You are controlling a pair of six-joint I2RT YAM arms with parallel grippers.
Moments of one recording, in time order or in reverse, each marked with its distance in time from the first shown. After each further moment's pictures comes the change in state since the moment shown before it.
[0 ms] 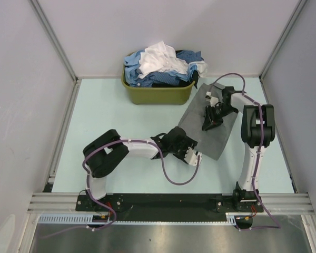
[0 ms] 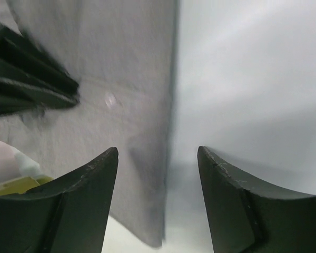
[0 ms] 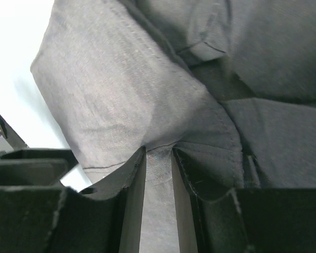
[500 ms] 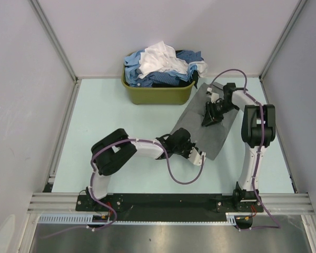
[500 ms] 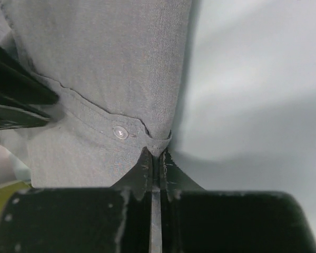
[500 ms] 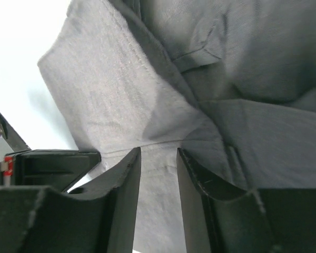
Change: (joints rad) left arm -0.018 0.099 0.063 0.051 -0.054 -0.027; right arm 0.001 0.001 0.044 -0.003 -0.015 -0.021
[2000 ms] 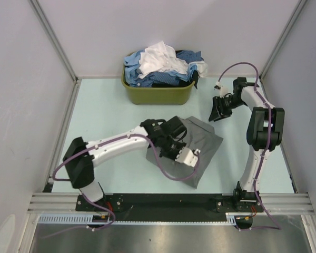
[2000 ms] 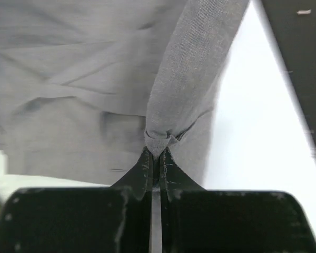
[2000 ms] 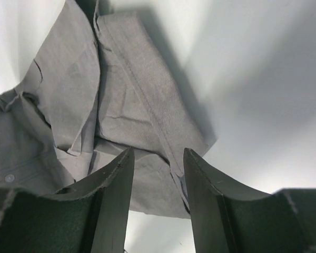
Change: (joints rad) left arm -0.034 -0.361 0.274 -1.113 0.180 -0.108; right arm -0.078 -0.078 0.074 -0.115 0.011 -0.077
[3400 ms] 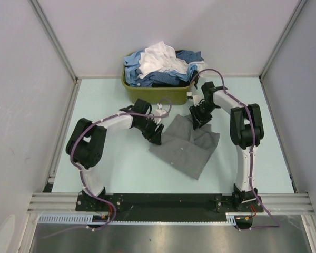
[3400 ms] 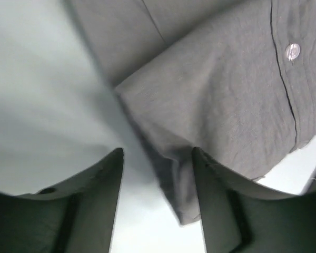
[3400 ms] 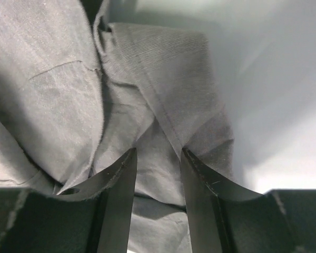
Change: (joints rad) left arm 0.547 0.218 -0.116 0.428 0.208 -0.719; right arm 0.260 0.109 0.014 0.075 0.261 0.039
